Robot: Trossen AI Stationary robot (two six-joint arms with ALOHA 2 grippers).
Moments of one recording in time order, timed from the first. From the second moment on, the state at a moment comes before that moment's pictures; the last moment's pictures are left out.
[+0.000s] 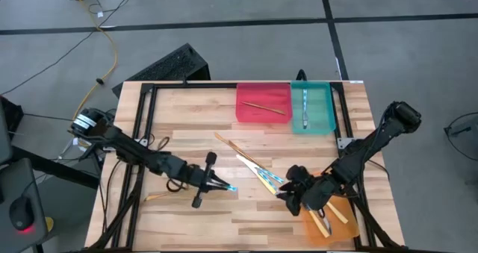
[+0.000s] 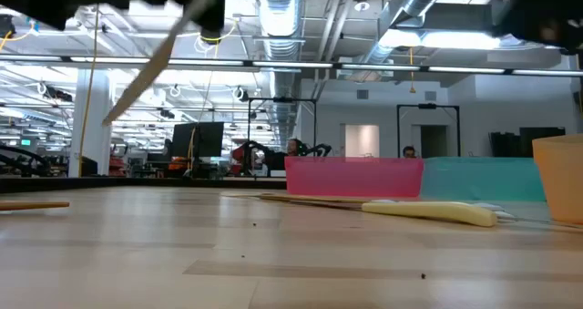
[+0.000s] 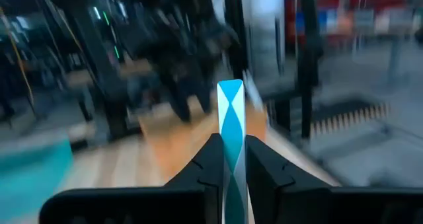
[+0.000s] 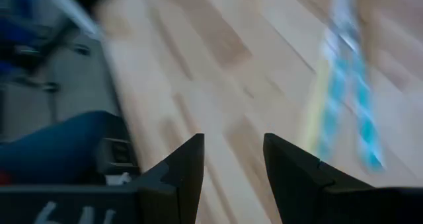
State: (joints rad) left arm -0.40 1.47 0.55 0.93 -0.12 0.13; right arm 0.68 1.36 0.94 -0.38 0.45 1.17
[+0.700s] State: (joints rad) left arm -0.35 1.39 0.55 1.50 0.09 0.00; right arm 0.45 1.36 0.94 0.20 0.61 0.37
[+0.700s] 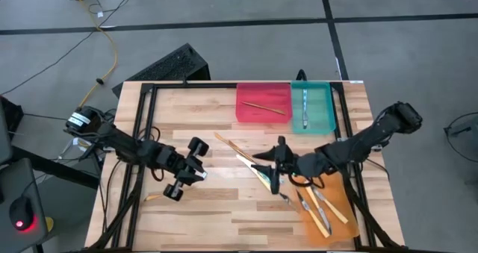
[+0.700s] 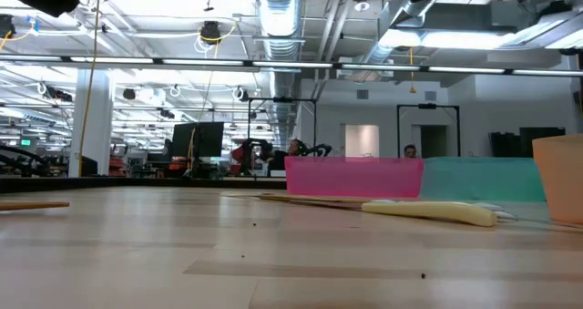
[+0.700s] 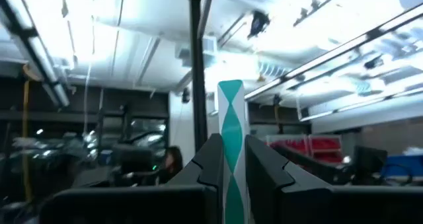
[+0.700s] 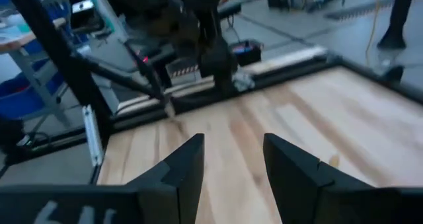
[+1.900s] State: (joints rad) left arm -0.26 1.39 0.58 1.56 0.36 -0.19; right arm 0.26 1.74 1.30 0.41 0.07 0.10
